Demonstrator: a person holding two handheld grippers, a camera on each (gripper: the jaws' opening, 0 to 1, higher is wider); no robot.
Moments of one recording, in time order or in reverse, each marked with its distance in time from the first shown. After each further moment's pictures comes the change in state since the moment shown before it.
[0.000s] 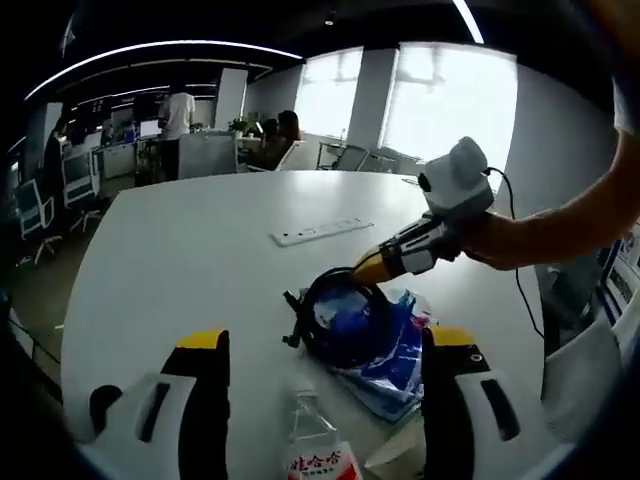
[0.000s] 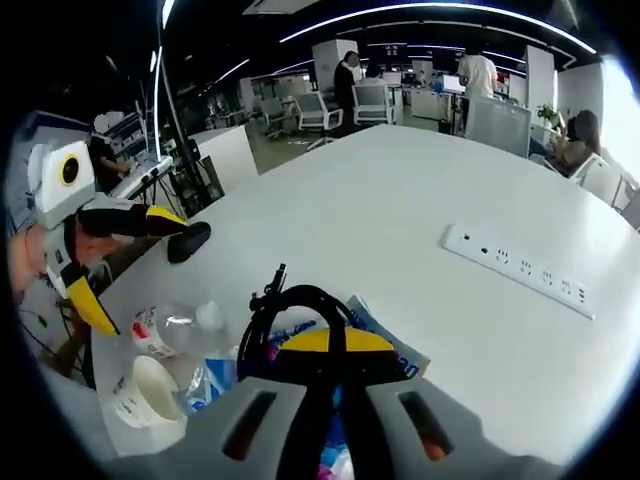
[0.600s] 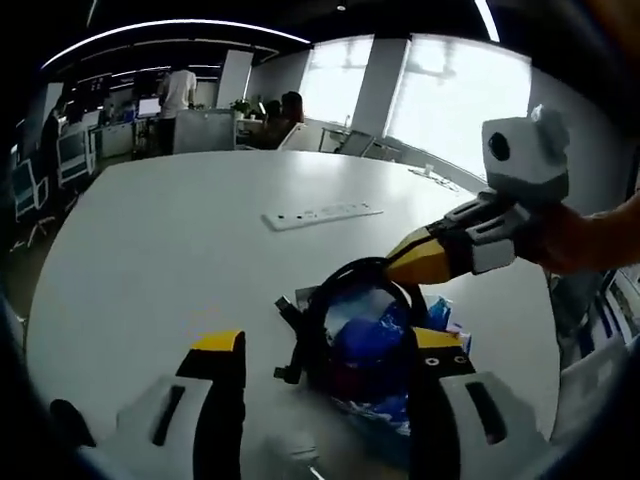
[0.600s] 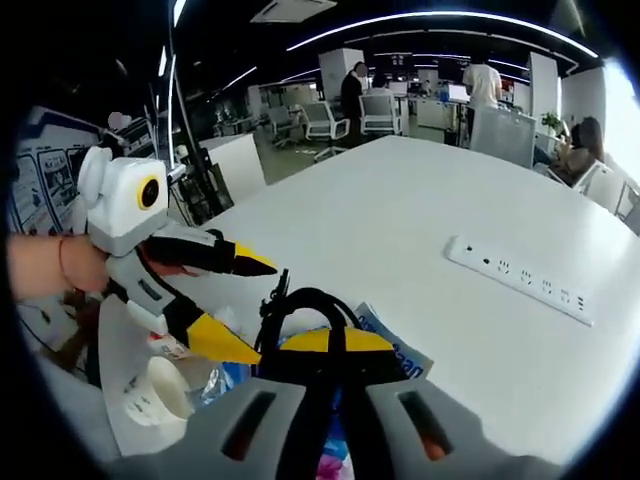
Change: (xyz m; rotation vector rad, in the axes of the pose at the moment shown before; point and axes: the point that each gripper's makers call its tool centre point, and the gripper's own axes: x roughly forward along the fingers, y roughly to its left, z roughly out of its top) left arm 0.060 0.001 -0.022 -0.023 0.055 -0.017; right arm -0.012 0.013 0.004 -0.020 -0.041 0.025
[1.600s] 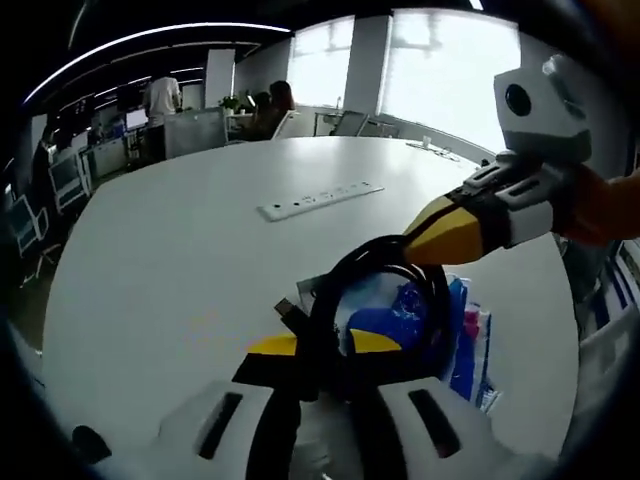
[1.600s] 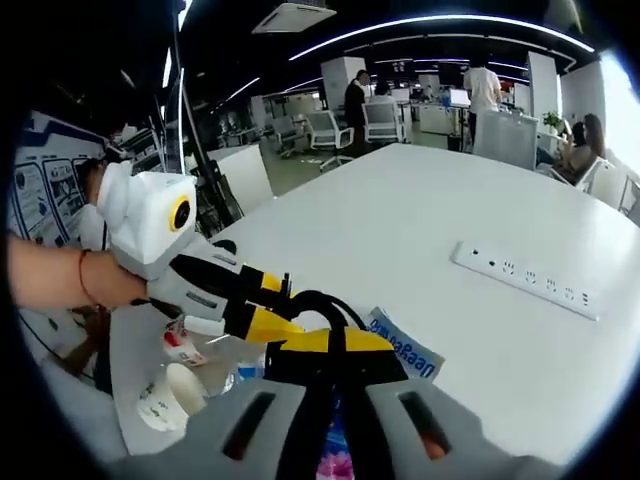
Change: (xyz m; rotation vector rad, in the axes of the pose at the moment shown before) left arm 0.008 -0.002 0.003 0.138 0.091 0.034; right arm -0.014 0.008 0.005 0.025 -0.048 0.032
